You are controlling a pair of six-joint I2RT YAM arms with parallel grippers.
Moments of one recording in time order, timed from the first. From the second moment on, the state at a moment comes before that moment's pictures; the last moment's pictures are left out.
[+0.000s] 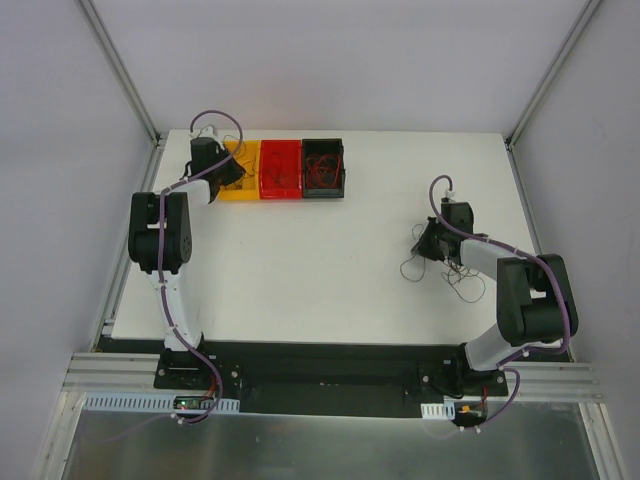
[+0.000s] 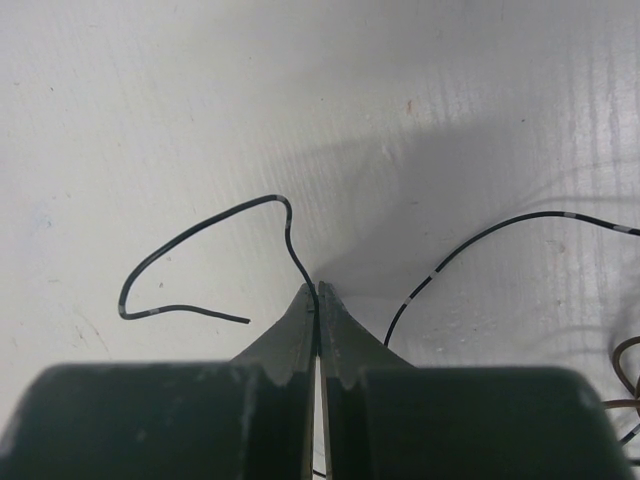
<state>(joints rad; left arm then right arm) 0.01 2.10 1.37 0.22 0.22 -0.52 0.13 1.56 0.72 -0.08 -0.15 0.51</state>
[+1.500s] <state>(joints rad) -0.22 1.06 0.88 -0.10 0.37 -0.51 0.75 1.67 1.01 -0.12 -0.38 0.59</state>
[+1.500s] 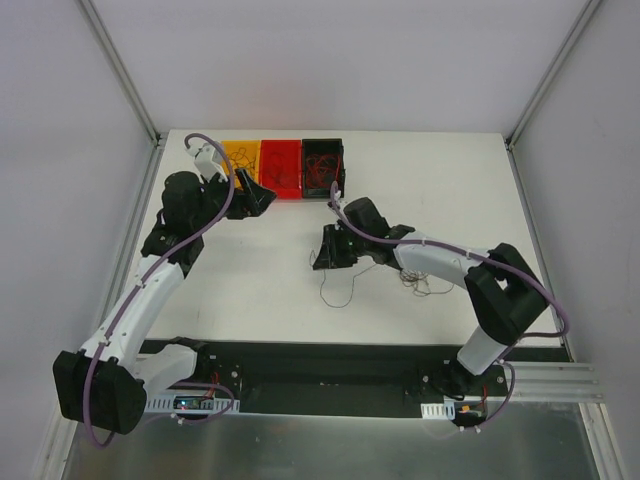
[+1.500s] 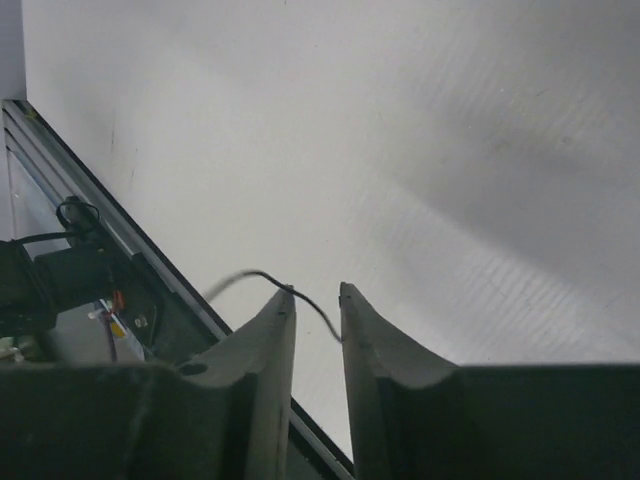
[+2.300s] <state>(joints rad) -0.33 1.11 0.88 -0.10 0.41 -0.45 0.36 1.16 0.73 -0.48 -0.07 0.40</state>
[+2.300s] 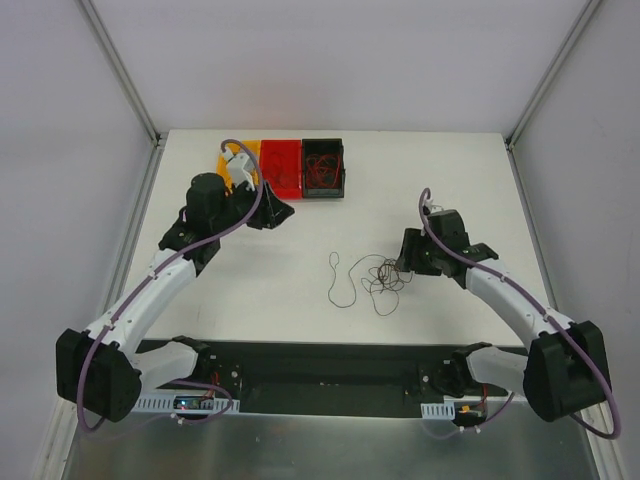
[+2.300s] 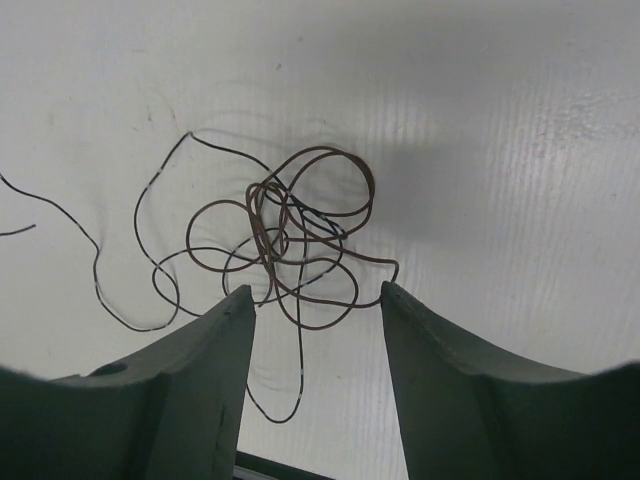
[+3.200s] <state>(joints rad) -0.64 1.23 0.73 0.23 0.57 -0.40 0.39 1.05 0.69 0.00 -0.75 0.58</state>
